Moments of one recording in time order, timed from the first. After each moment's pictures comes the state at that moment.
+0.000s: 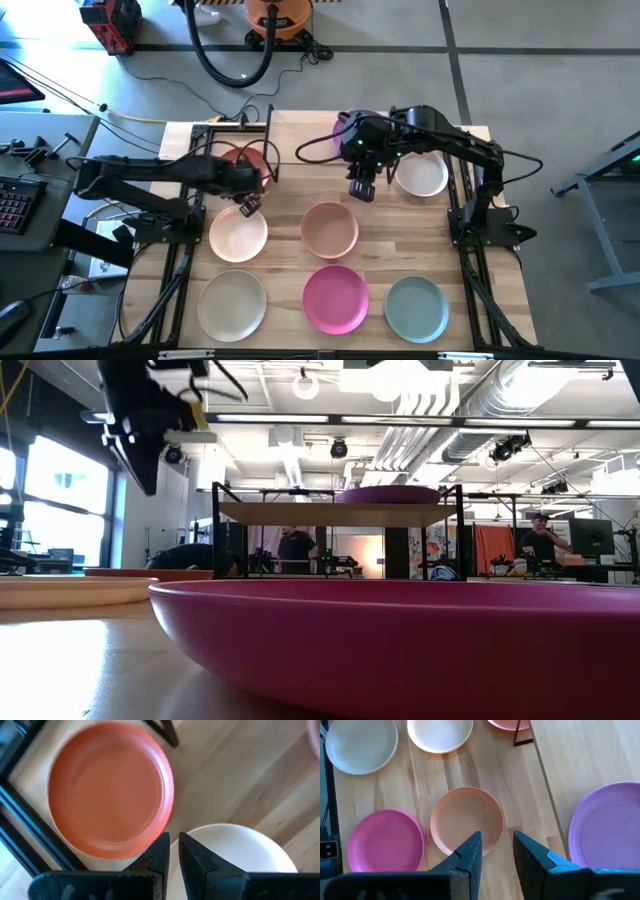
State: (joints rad) left arm 0.10 1.22 0.99 -1.18 -0.34 -0.60; right arm -0.08 1.86 2.35 -1.54 0.01 0.13
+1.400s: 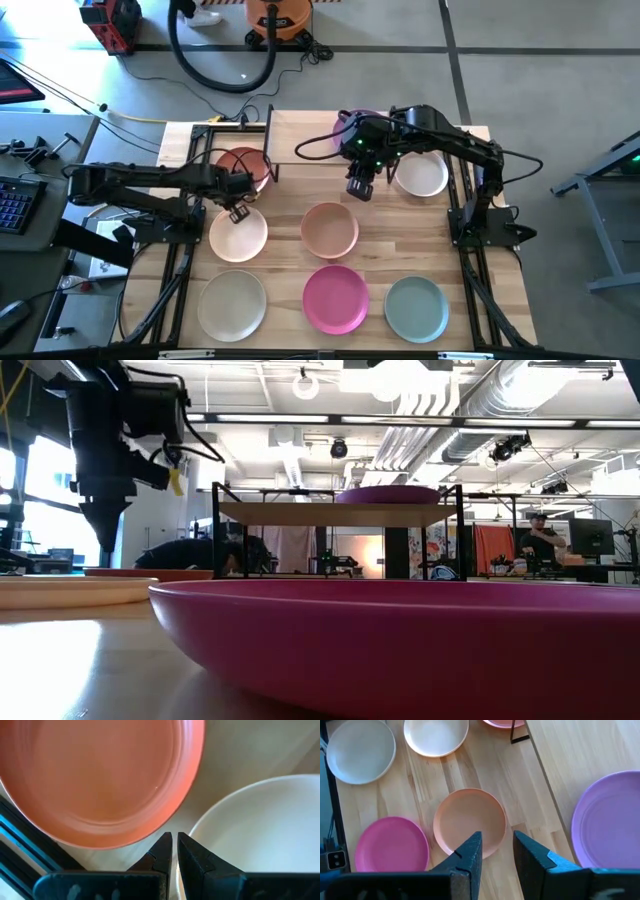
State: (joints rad) left arm 0.21 1.13 0.65 -0.99 -0.26 -0.43; right arm -0.08 1.86 2.35 -1.54 0.01 0.21
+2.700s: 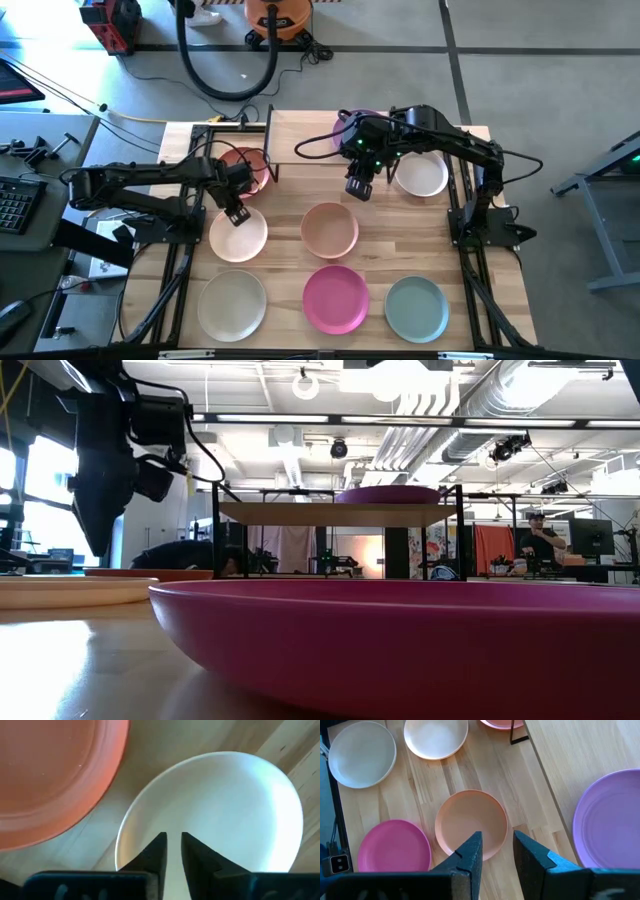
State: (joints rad) left arm 0.35 1.14 0.64 -0.96 0.13 -0.33; right arm -0.08 1.86 2.35 -1.53 0.01 0.23
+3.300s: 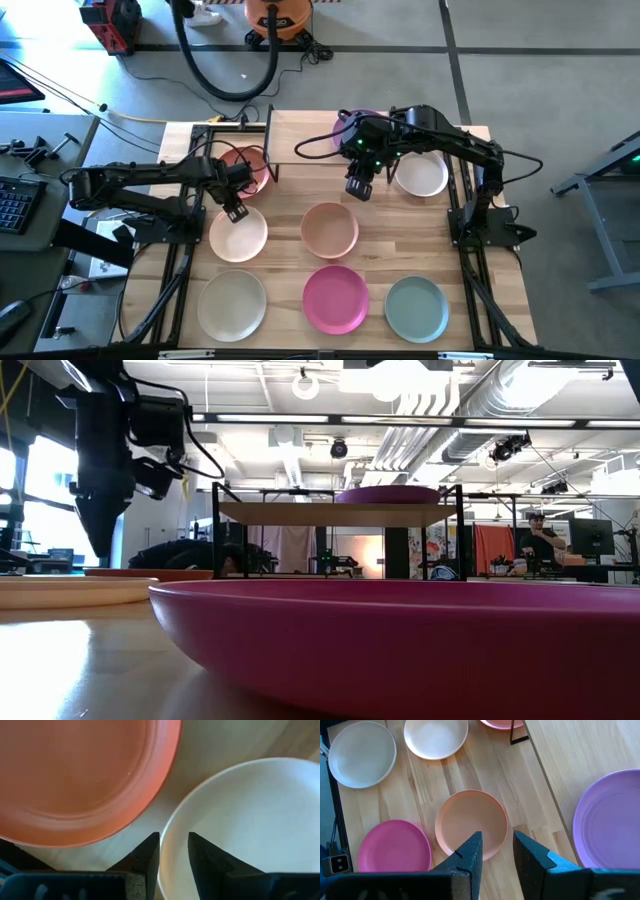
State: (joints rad) left arm 0.35 1.14 0.65 -0.98 -0.03 -0.31; right arm -0.08 1.86 2.35 -1.53 0.01 0.23
